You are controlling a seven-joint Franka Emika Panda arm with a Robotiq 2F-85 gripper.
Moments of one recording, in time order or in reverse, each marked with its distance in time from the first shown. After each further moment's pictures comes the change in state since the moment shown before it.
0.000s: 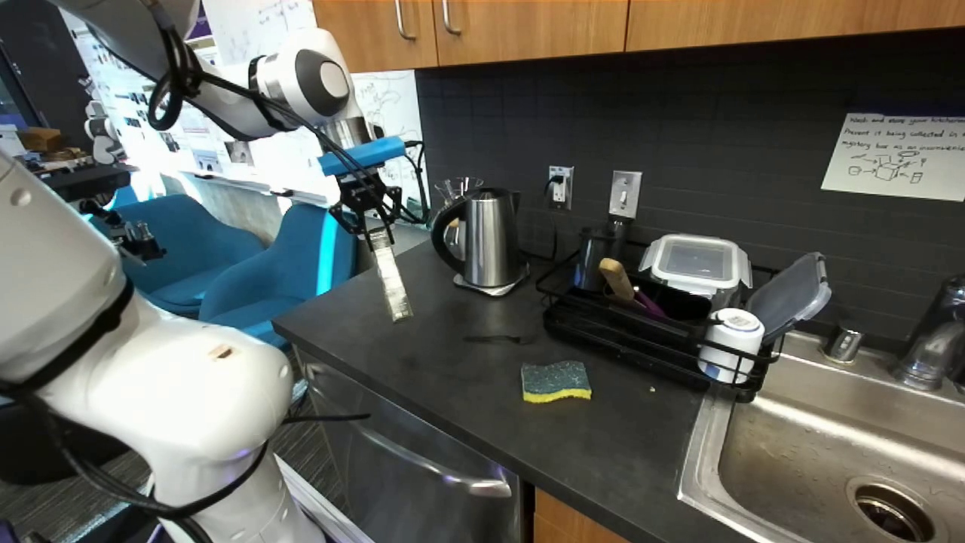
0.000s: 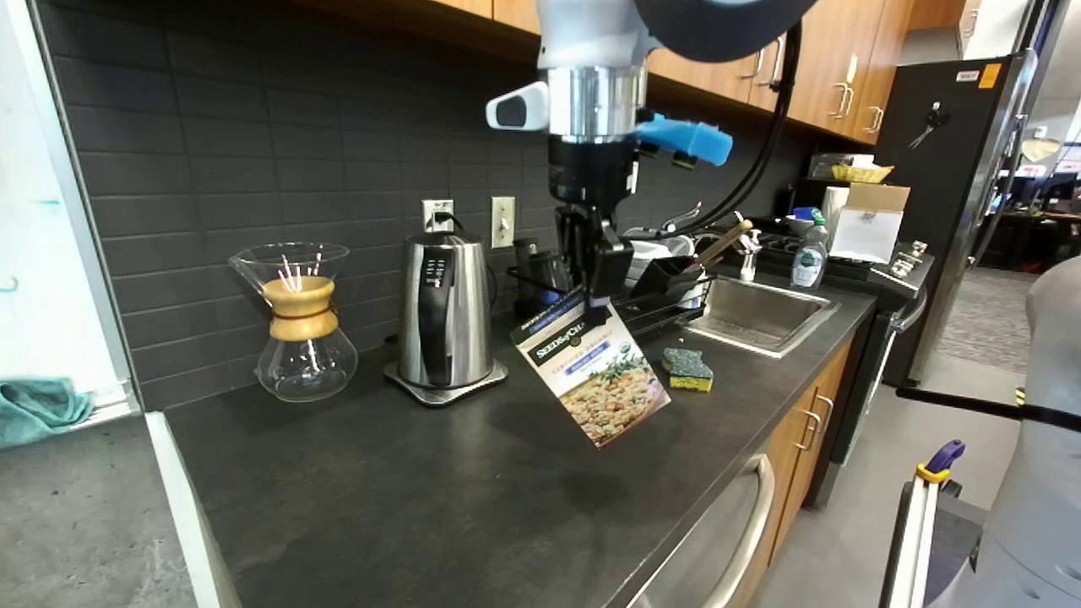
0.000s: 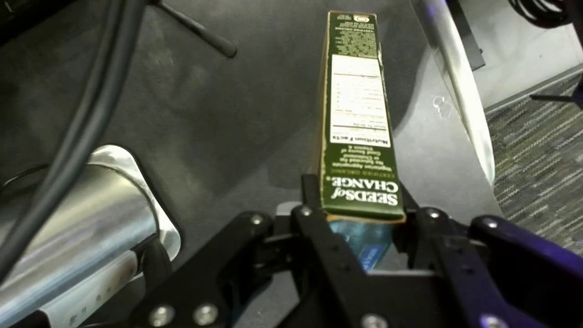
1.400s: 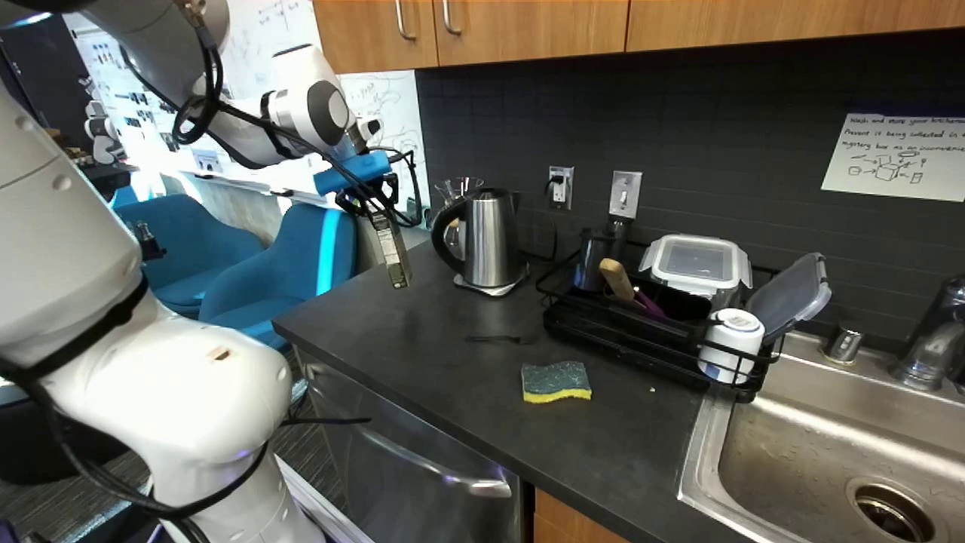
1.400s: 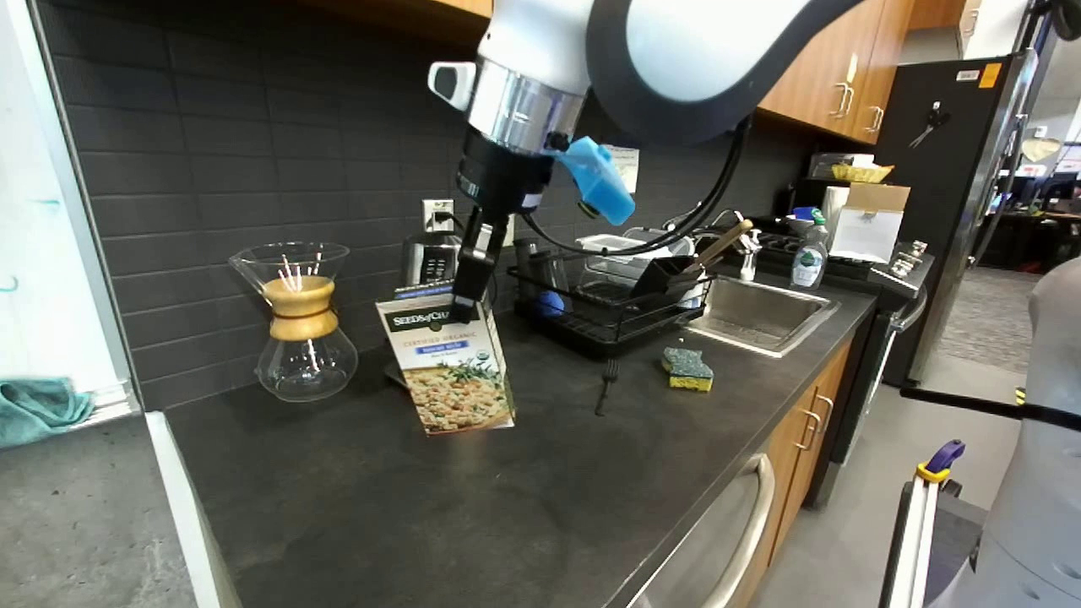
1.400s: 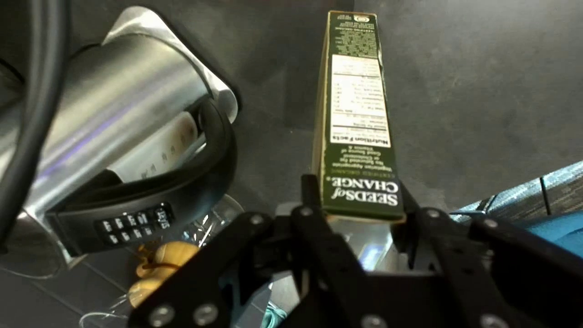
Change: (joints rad) arm -0.026 0.120 0.075 0.001 -0.032 0.488 0.374
